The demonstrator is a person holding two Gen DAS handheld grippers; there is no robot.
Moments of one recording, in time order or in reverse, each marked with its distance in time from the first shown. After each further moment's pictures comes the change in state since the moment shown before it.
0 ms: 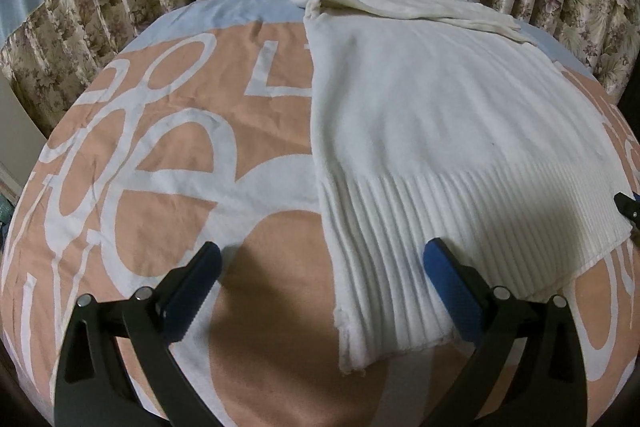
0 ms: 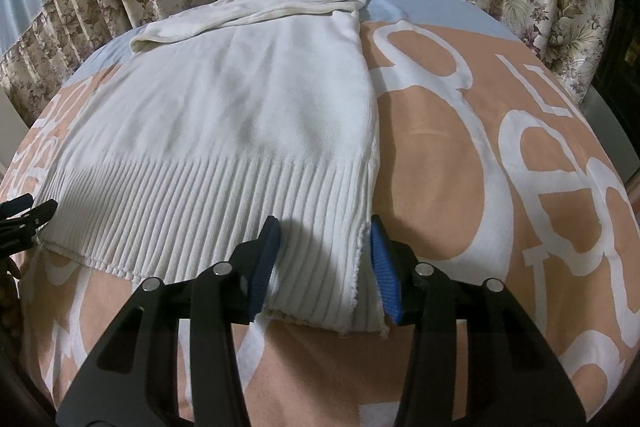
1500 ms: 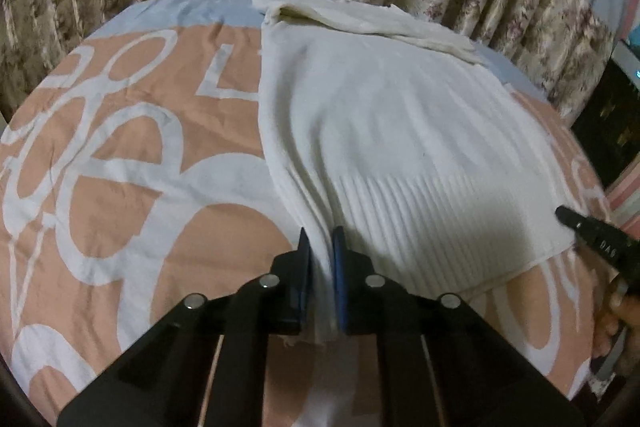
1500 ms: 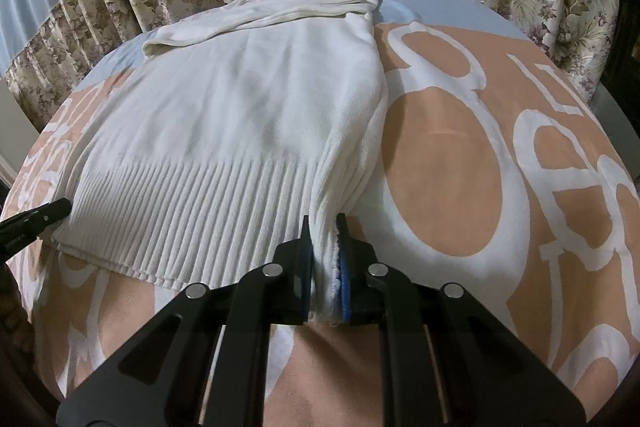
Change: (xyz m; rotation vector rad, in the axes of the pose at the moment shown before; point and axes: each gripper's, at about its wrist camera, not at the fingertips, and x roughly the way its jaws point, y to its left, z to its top) left arm -0.014 -0.008 0.000 -0.061 -0.031 -0.213; right arm -0.002 0.008 0.002 0.009 -0.007 0.044
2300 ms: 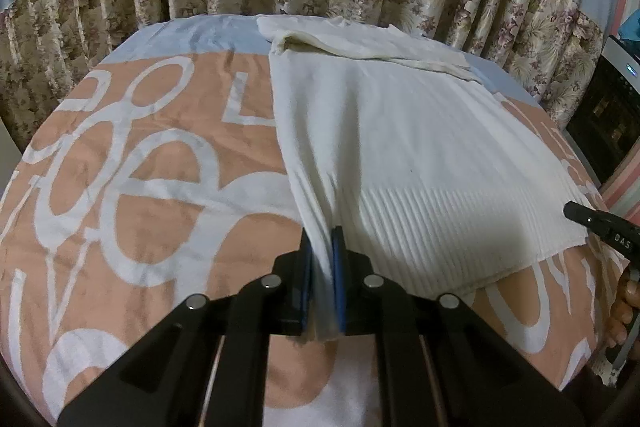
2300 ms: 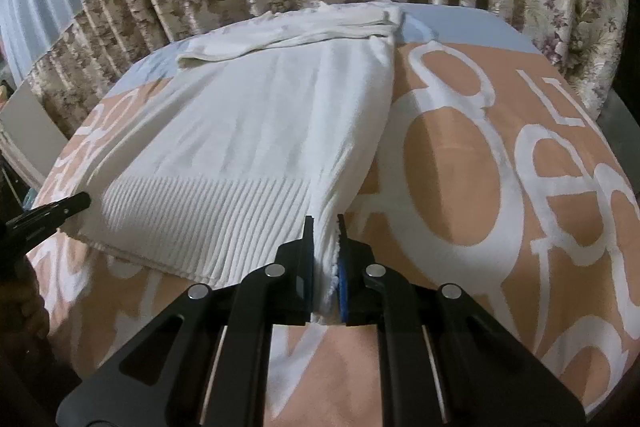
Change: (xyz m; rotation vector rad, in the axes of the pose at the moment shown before) left arm -0.043 0.012 -0.002 0.043 -0.047 0.014; right arm -0.039 0.013 0.000 -0.015 -0.018 0.092
